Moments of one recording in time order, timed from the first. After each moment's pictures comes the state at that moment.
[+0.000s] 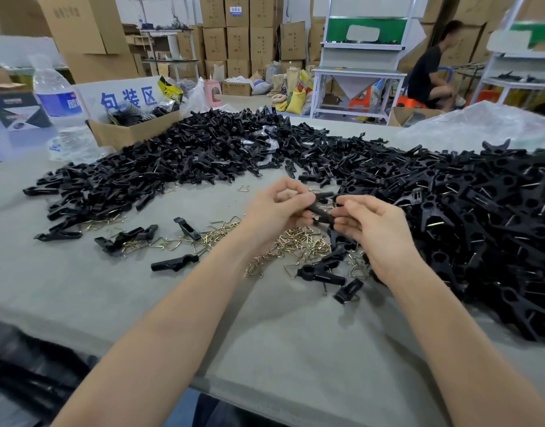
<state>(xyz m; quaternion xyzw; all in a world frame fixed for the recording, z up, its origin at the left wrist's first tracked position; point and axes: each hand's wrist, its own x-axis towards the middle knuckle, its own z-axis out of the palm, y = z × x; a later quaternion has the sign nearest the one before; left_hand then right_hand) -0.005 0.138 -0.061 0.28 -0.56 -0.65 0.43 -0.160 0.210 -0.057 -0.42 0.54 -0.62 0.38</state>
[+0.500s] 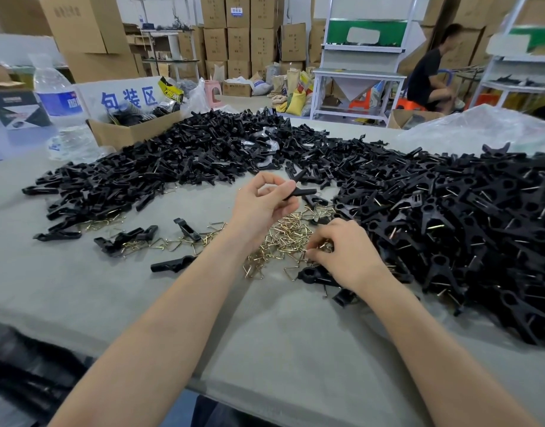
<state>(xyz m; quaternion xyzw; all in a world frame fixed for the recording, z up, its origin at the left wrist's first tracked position) 0.003 0.130 -0.059 0.28 -0.46 -0.65 0.54 -0.137 0.211 -0.072 -0.68 0.68 -0.24 0.10</state>
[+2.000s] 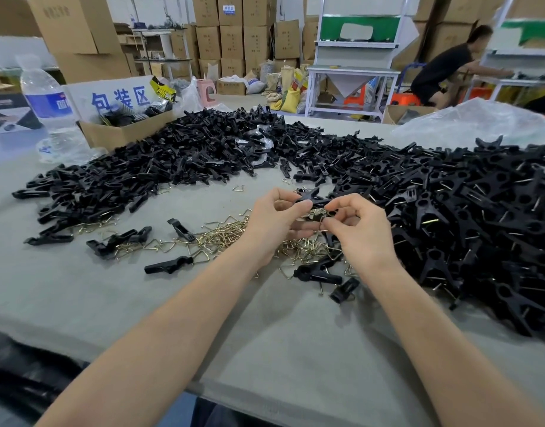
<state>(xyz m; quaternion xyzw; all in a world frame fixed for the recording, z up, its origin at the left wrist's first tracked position) -0.020 0.147 -0.071 0.35 -0.52 -0.62 0.47 -0.148 0.208 -0.069 -0.51 0.63 -0.55 0.20</state>
